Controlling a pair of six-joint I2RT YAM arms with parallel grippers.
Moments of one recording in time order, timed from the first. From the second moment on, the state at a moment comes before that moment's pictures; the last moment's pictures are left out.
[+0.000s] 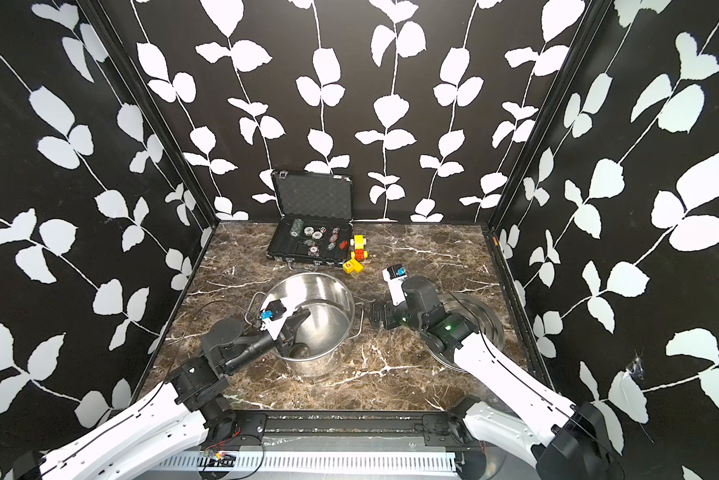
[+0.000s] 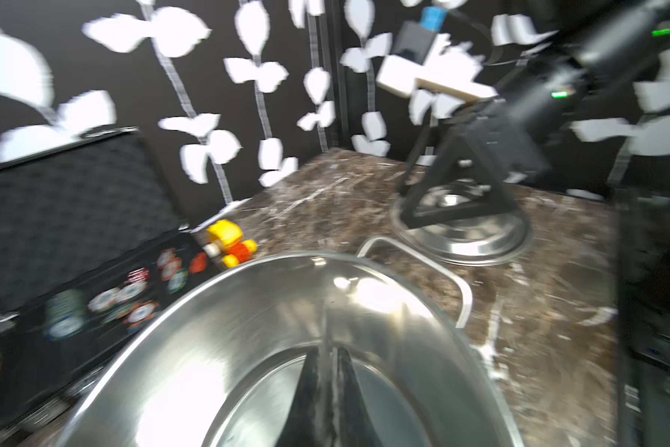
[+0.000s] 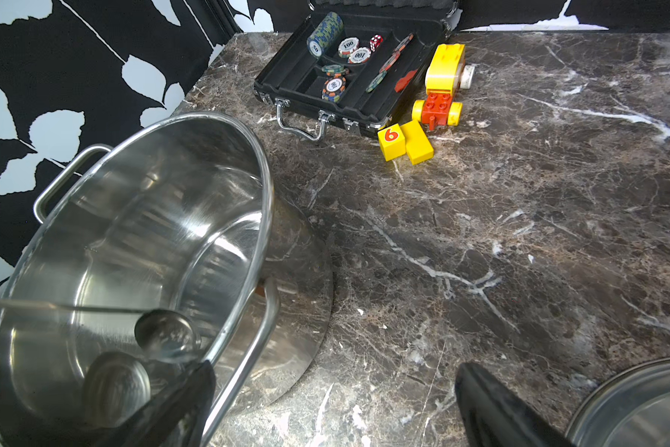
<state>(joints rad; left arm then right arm) -0.82 0.59 0.45 0.00 0.01 0.15 0.64 1.04 0.80 -0.37 -0.16 0.29</state>
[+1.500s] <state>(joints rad) -0.72 1.37 0.83 0.30 0.68 0.06 0.65 0.99 0.80 -0.37 -0.15 0.29</state>
